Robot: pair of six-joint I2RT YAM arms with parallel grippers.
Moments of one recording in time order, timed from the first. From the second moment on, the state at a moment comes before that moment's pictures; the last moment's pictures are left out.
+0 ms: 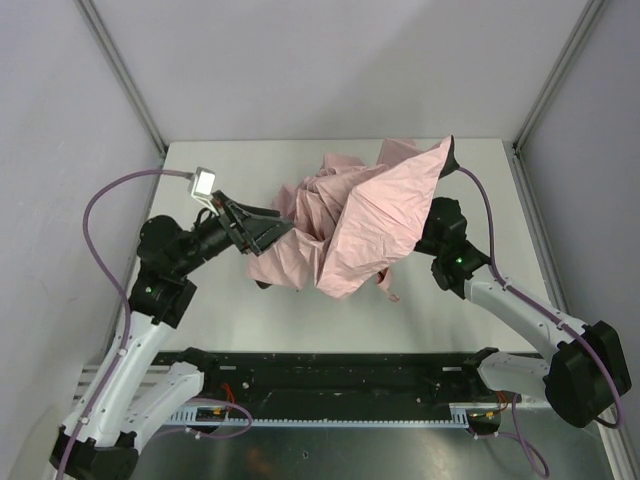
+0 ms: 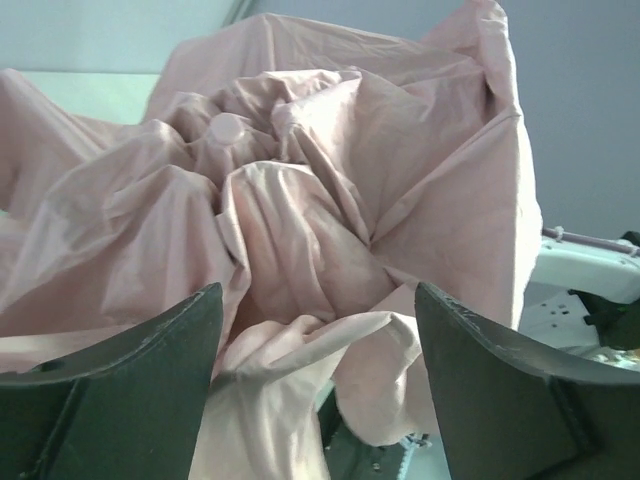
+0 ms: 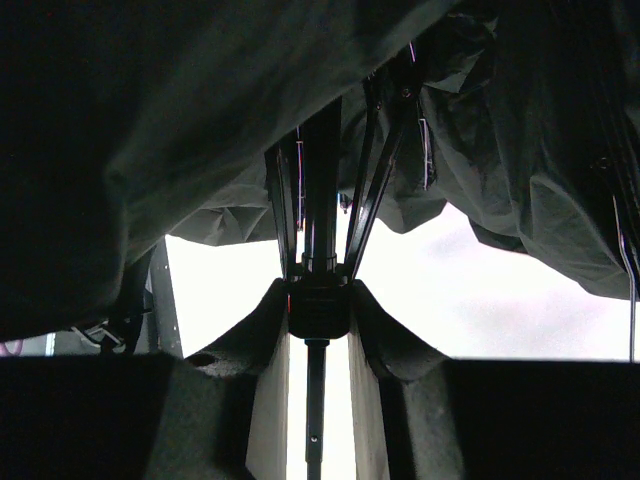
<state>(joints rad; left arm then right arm) -0.35 0.76 0.85 0.04 0.60 -0.72 0.56 1.17 0.80 0.31 -0.66 0.14</state>
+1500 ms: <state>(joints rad) -0.39 0.79 0.85 -0.13 0.62 -0.58 0.59 1.16 0.80 0.30 -0.72 0.14</state>
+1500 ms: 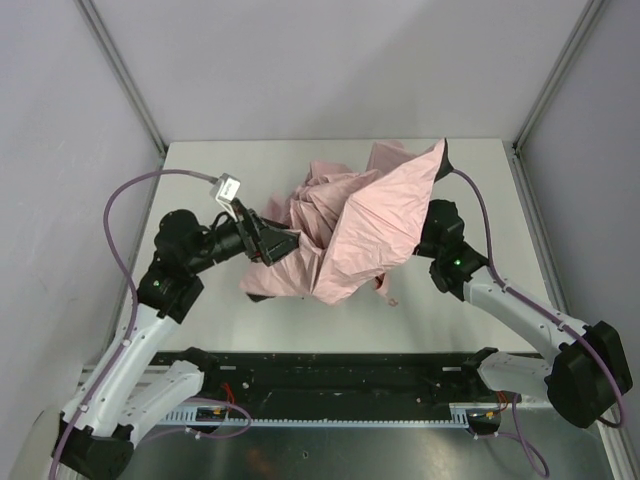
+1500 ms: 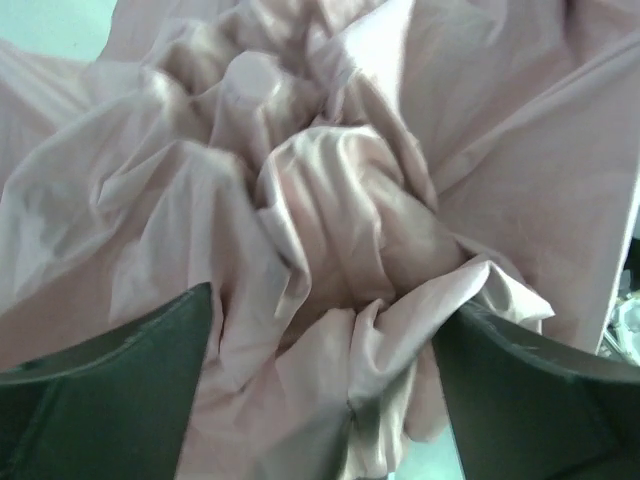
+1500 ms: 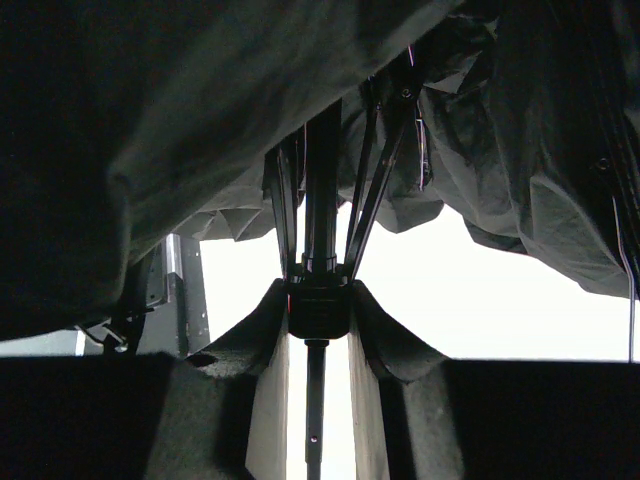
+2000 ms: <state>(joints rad) -0.42 0.94 0.89 0.12 0.63 -0.68 0.62 1.16 0.80 0.30 -0.70 0.15</state>
